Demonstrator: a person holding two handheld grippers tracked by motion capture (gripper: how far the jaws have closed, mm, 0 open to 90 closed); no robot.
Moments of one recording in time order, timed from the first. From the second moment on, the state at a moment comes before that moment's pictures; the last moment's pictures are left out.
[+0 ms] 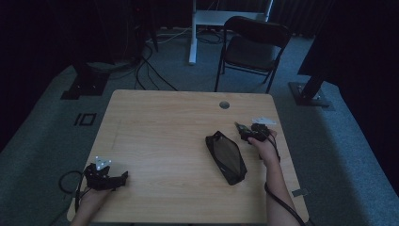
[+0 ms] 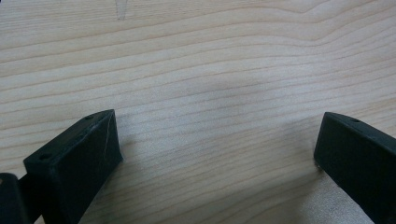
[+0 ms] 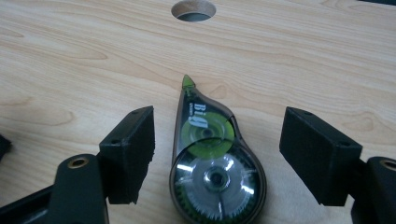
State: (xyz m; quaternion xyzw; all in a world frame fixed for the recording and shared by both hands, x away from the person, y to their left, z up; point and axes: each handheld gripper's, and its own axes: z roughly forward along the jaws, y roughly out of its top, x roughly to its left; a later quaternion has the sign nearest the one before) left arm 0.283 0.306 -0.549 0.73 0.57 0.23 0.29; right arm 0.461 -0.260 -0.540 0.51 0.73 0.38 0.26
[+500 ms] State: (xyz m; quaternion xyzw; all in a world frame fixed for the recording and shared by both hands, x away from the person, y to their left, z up) left arm 0.283 0.306 -0.549 0.73 0.57 0.23 0.29; right arm 0.474 -0.258 -0.548 0.51 0.75 0.35 0.24
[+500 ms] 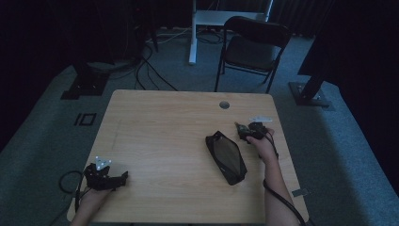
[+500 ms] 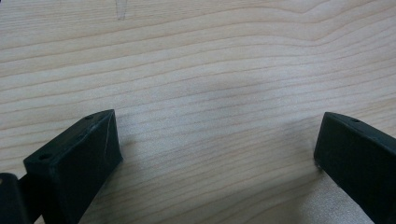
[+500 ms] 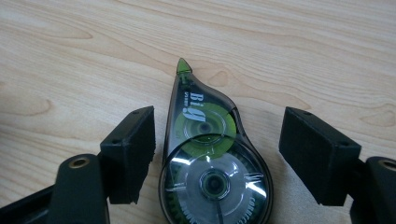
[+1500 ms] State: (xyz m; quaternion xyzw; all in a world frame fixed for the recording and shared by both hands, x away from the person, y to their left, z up) left arm 0.283 0.306 -0.549 0.73 0.57 0.23 0.29; right arm 0.456 -0.255 -0.527 0.53 0.74 0.34 0.24
